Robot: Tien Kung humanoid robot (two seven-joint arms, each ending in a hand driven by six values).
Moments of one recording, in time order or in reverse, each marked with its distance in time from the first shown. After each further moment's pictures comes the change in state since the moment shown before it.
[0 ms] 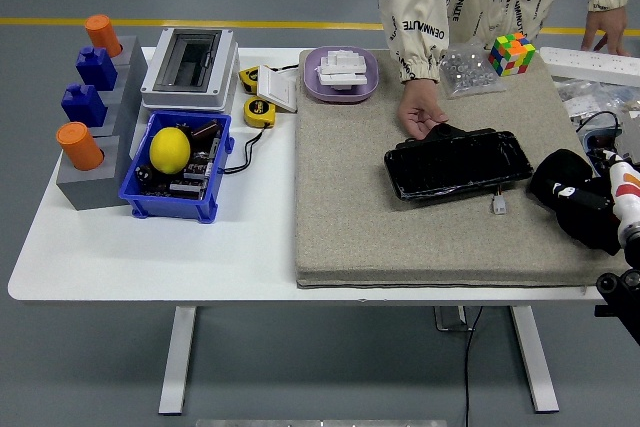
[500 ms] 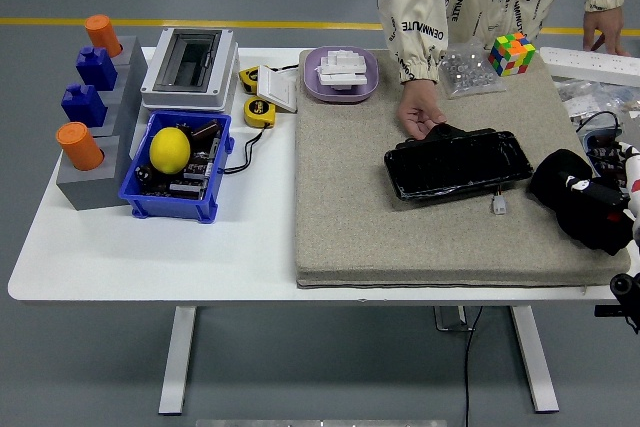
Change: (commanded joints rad) left arm 0.004 0.003 0.012 -0.001 0.000 0.000 0.000; right arm -0.046 -0.031 0.045 0.094 -0.013 -0.008 -0.014
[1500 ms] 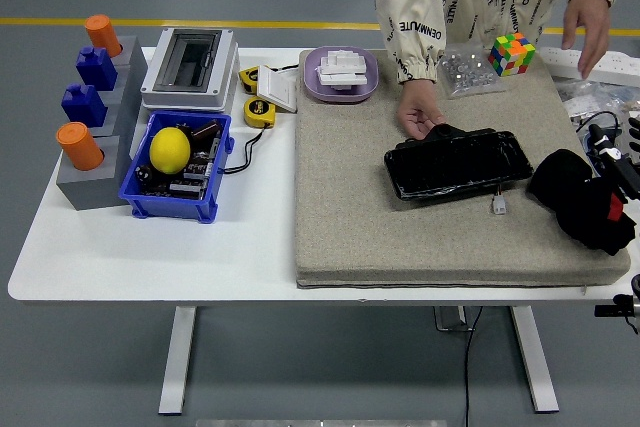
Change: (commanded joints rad) left arm -0.005 -0.007 -0.006 -0.001 0.004 0.000 0.000; right arm -0.100 0.034 0.107 0.118 0.436 -0.135 0.307
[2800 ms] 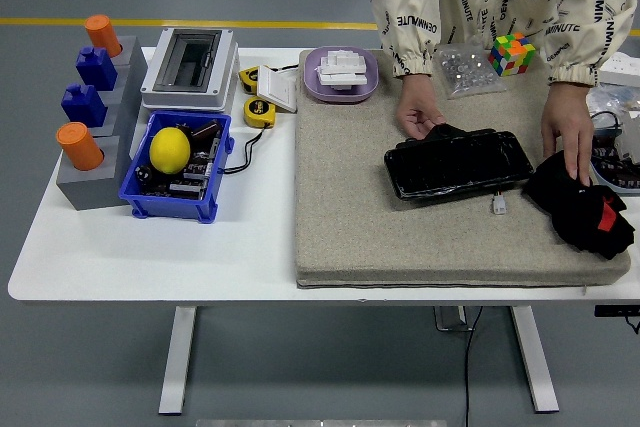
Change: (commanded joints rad) left arm 0.001 -0.004 -0.009 0.000 0.001 0.000 0.000; right arm -0.027 -0.008 0.193 -0.014 1.429 0.589 0.269
